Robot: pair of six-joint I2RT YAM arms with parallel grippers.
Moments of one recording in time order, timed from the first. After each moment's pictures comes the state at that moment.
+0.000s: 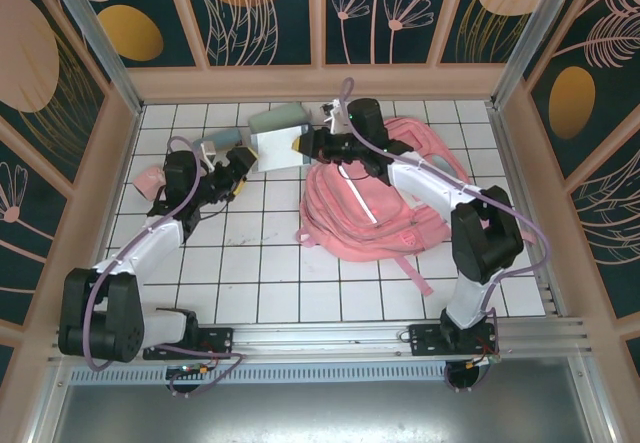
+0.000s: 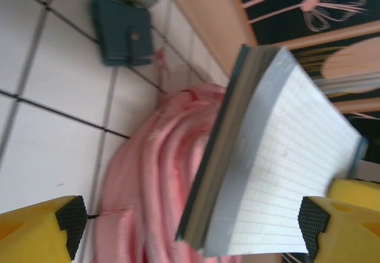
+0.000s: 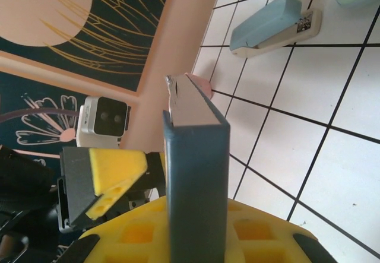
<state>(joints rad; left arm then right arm) -0.14 1.29 0.68 0.24 0.58 -1.09 0.57 1.78 1.36 0.01 -0.69 0.79</state>
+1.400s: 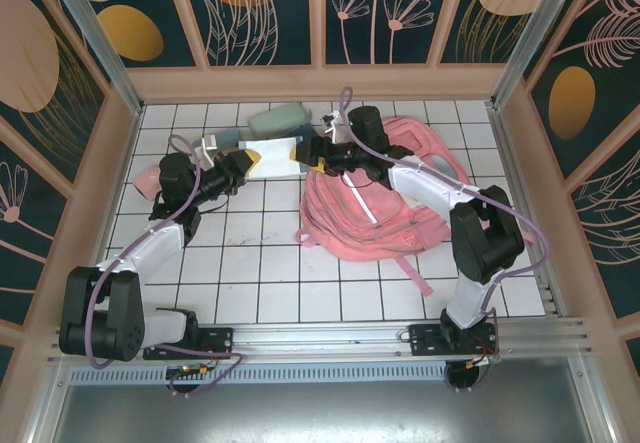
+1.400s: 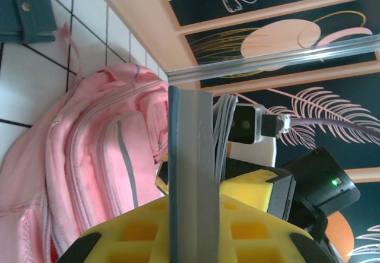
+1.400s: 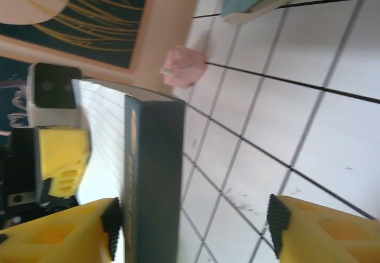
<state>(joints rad) -0.13 1.29 0.63 0.51 0.74 -1.28 0.56 1.77 1.31 -0.06 -0.70 0.76</state>
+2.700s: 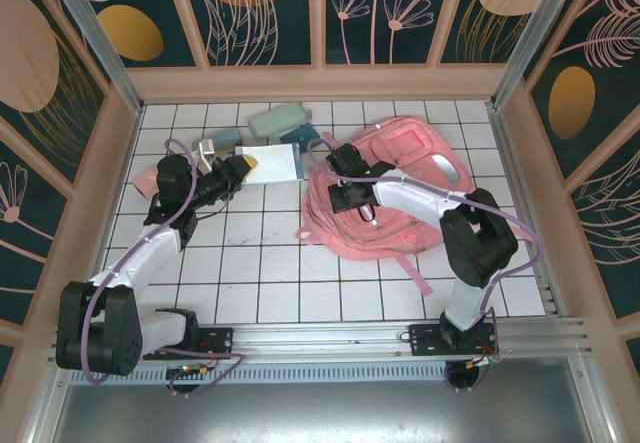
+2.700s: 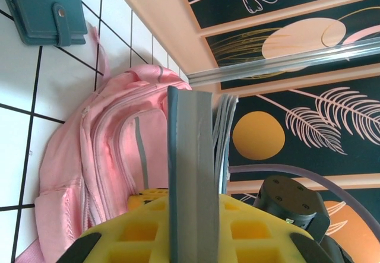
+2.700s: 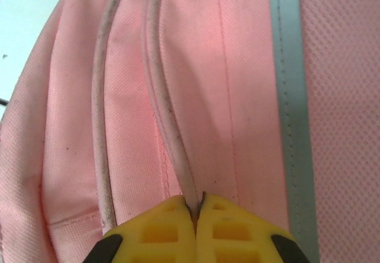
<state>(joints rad) -0.12 1.22 0.63 0.36 0.71 -1.18 0.69 1.78 1.25 -0.56 0.10 0.31</state>
